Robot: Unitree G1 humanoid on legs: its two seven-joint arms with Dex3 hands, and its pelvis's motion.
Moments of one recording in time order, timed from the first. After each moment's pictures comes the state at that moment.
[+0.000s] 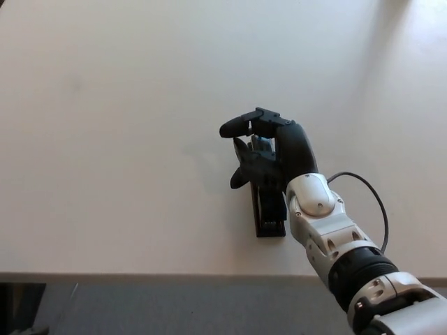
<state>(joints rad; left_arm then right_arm) -0.06 0.44 0.11 1.22 0.02 -0.55 -0.22 -0.84 0.09 0.06 1.17 -0.02 -0.25 -0.15</state>
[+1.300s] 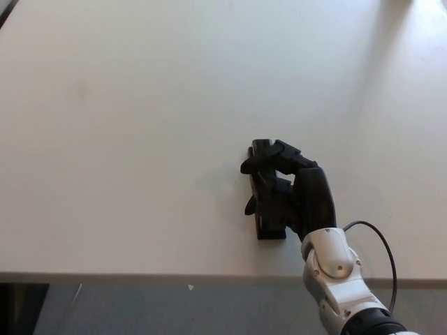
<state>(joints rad) 0.25 0.41 0.10 1.23 0.02 -0.55 -0.22 -0.60 0.09 0.05 1.14 -0.01 -0.61 -0.10</state>
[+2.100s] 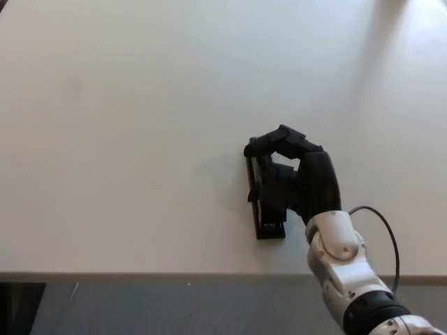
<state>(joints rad) 0.06 0.40 0.13 1.19 0.02 -0.58 -0.23 -0.71 0.05 -0.03 1.08 0.02 -0.55 -0.07</state>
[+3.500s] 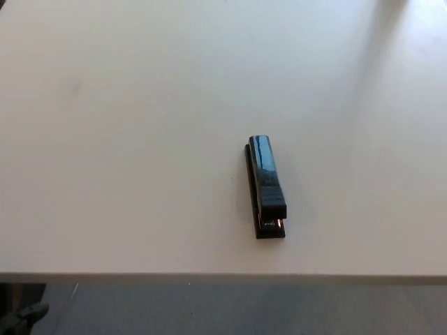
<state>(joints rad) -0.10 0.42 0.17 1.20 0.02 -0.58 -0.22 -0.10 -0.79 -0.82 0.88 0.22 -0.33 0.13</state>
